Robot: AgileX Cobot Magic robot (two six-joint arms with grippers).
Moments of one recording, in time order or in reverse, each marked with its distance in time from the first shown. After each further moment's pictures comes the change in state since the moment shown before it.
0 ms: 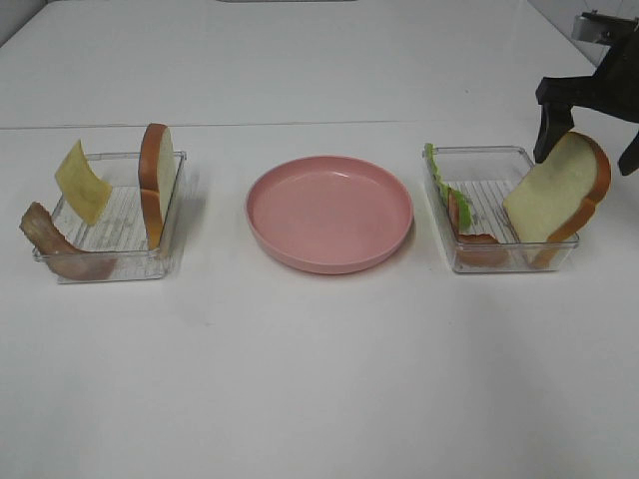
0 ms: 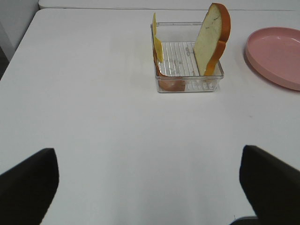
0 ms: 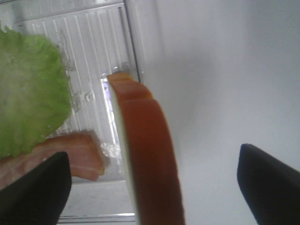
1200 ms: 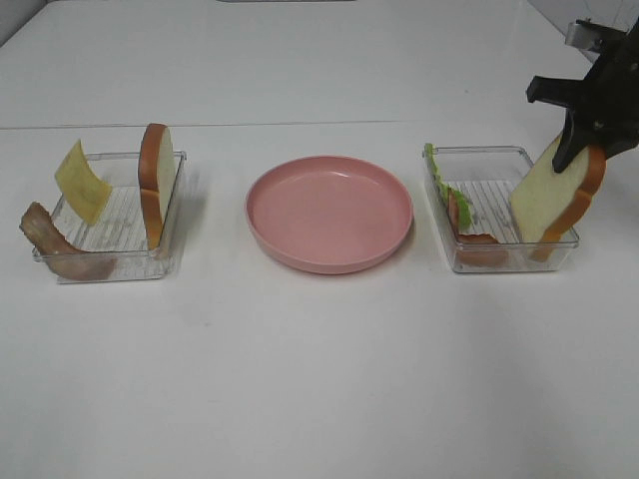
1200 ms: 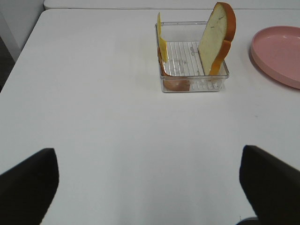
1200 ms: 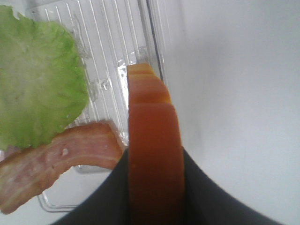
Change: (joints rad) left arm 0.000 0.000 0.000 0.018 0.000 0.000; right arm 0.000 -0.012 -0.001 0.058 0.042 0.036
